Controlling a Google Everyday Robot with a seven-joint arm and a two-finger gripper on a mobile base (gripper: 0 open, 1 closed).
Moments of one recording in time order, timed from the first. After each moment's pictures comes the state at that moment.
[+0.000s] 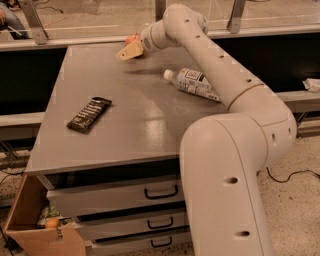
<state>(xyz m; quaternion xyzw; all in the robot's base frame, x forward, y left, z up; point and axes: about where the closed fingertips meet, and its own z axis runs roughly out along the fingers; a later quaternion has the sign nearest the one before) 0.903 0.070 0.882 -0.38 0.77 0.15 0.49</state>
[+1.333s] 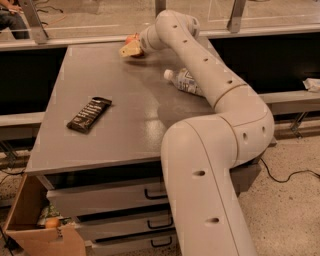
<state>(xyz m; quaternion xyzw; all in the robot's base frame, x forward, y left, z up) 0.945 0.068 0.860 -0.30 0.81 0.14 0.49</state>
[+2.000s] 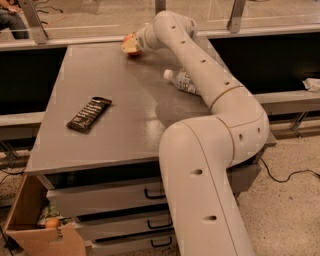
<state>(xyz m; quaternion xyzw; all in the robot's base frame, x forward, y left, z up) 0.950 0.078 0.865 -0.30 0.80 0.15 0.50</state>
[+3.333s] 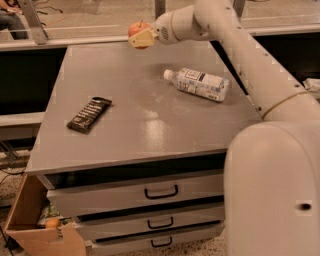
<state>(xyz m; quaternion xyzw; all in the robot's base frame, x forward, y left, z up) 0.835 0.047 0.945 -0.40 0.72 0.24 0.51</state>
